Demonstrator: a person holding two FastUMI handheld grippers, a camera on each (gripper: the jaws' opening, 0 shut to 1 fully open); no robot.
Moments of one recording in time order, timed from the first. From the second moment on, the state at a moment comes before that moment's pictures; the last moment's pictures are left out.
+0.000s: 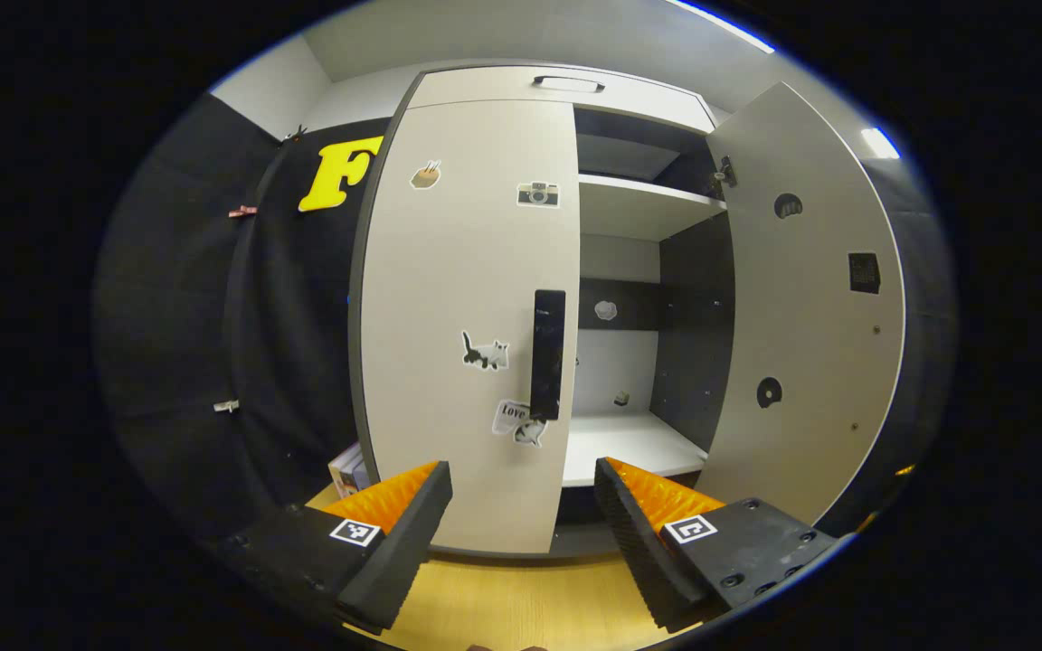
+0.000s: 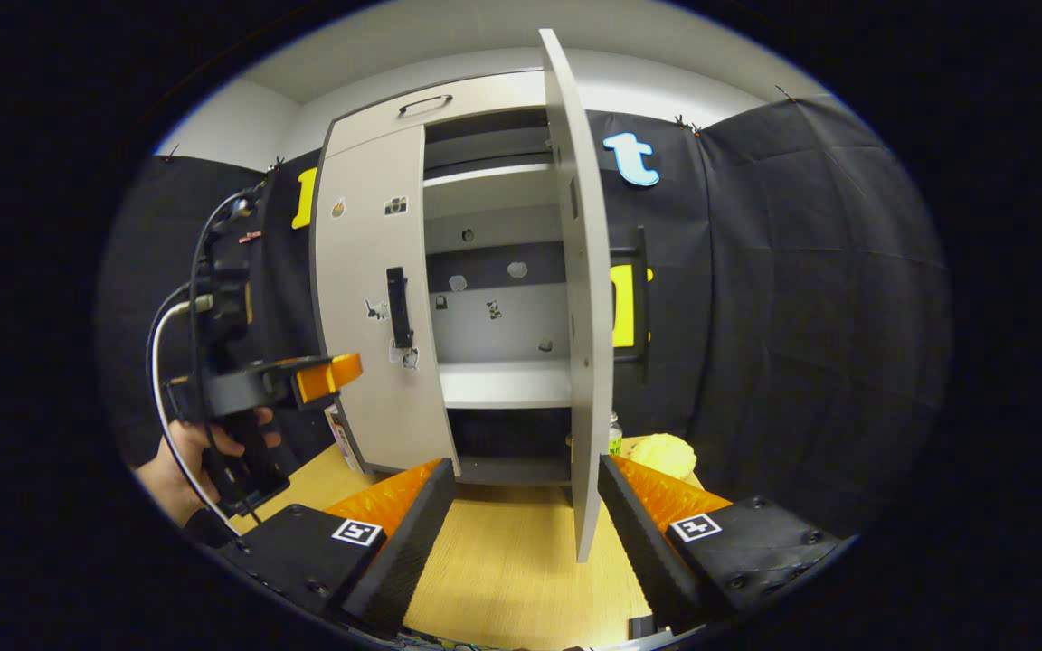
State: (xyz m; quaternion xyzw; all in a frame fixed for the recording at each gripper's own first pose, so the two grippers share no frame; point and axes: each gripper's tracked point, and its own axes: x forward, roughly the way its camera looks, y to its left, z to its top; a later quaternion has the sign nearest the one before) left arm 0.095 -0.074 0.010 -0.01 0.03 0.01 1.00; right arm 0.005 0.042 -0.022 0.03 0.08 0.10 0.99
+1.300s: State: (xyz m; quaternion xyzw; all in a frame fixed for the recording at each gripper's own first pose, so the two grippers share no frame) left arm 0.251 -0.092 0.032 -0.04 0.05 -0.02 1.00; right arm 0.061 0.062 -0.060 0.00 0.09 0.08 0.99
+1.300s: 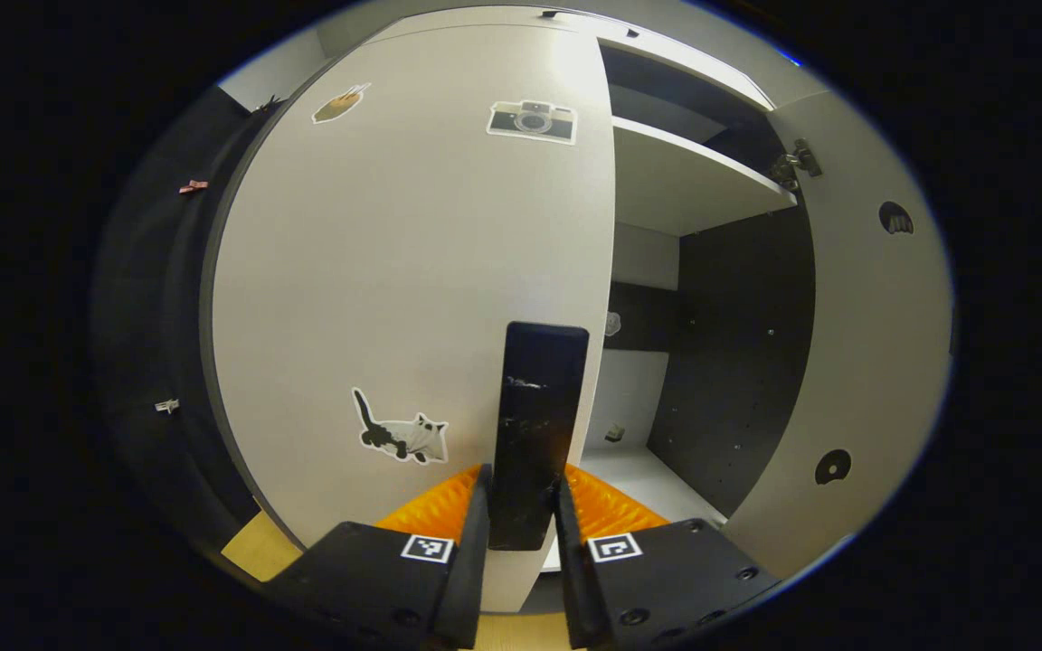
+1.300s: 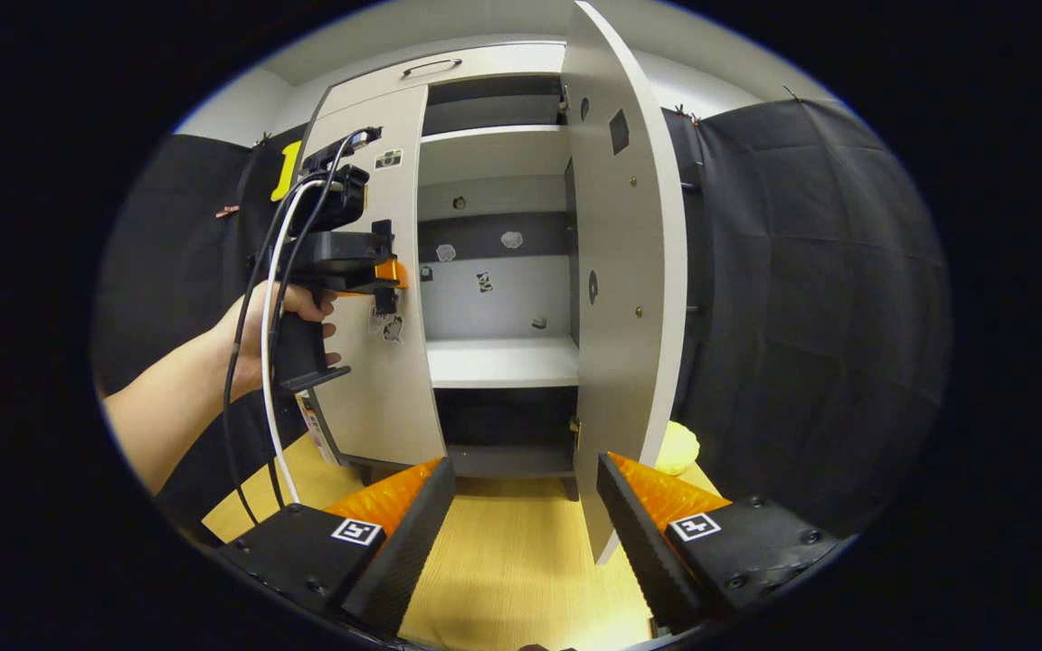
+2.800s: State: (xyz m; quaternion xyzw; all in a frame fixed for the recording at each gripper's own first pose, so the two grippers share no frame) left arm 0.140 -0.053 0.030 0.02 0.05 -0.04 1.00; right arm 0.036 0.115 -0.077 0.03 0.10 0.11 0.99
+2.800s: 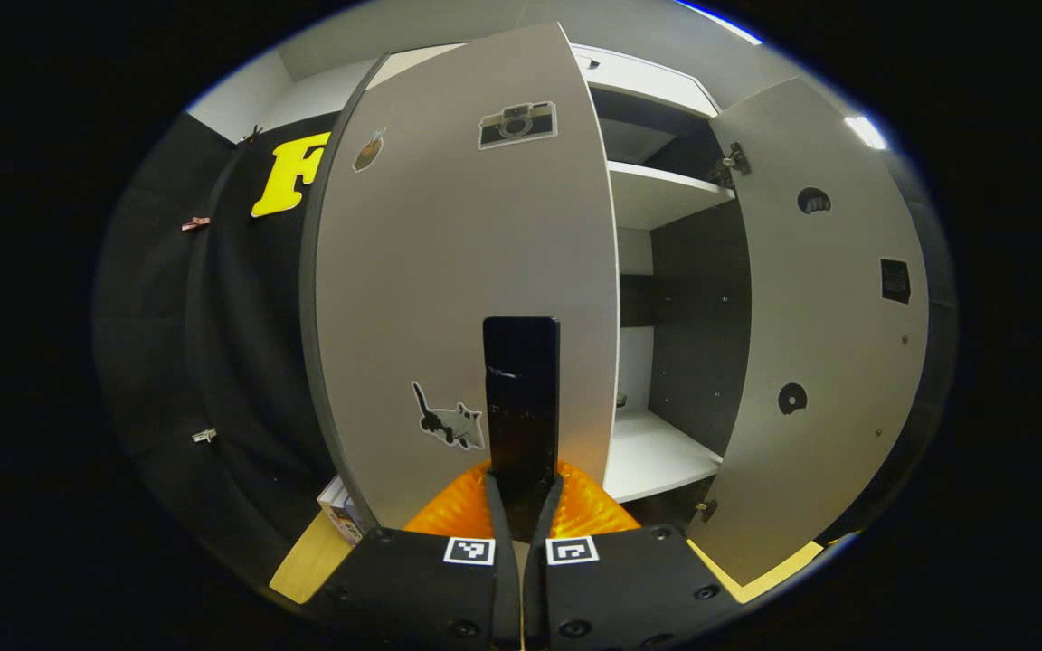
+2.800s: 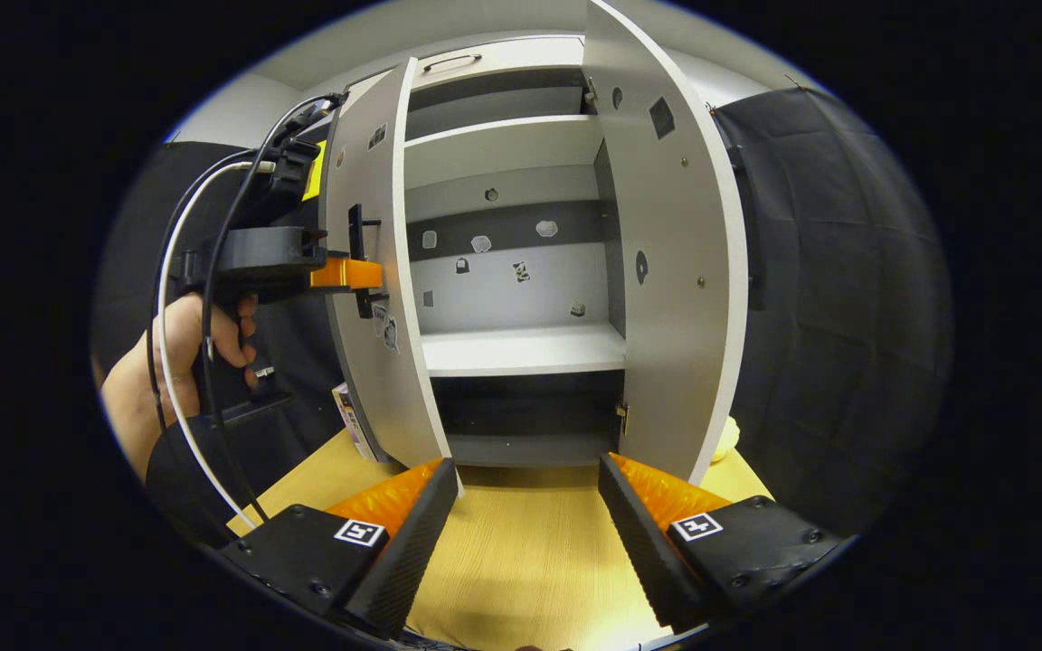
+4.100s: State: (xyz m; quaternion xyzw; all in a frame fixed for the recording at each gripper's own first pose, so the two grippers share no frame) left arm 0.042 0.146 0.020 0.01 0.00 0.06 1.00; right arm -0.006 0.189 -0.084 0.01 0.09 0.10 0.99
